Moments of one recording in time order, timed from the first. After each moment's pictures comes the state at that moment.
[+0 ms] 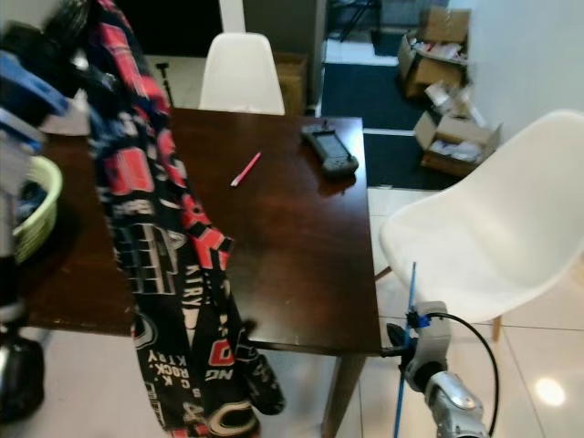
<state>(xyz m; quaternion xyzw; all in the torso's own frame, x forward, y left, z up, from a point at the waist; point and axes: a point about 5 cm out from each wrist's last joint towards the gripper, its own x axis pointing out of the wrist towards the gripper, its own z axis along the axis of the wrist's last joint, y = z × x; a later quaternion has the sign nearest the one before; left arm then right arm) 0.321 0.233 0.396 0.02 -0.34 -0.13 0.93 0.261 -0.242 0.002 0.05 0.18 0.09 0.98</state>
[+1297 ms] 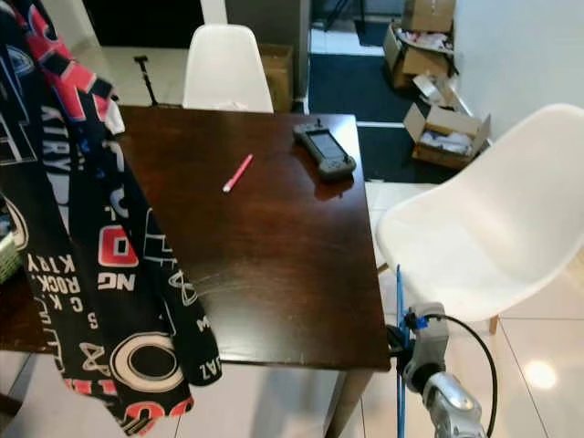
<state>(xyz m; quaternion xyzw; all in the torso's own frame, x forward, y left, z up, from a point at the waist) 0.342 0.284 0.502 0.18 -0.33 0.05 0.93 0.261 -0.240 0.003 0.05 0.18 0.09 0.98</state>
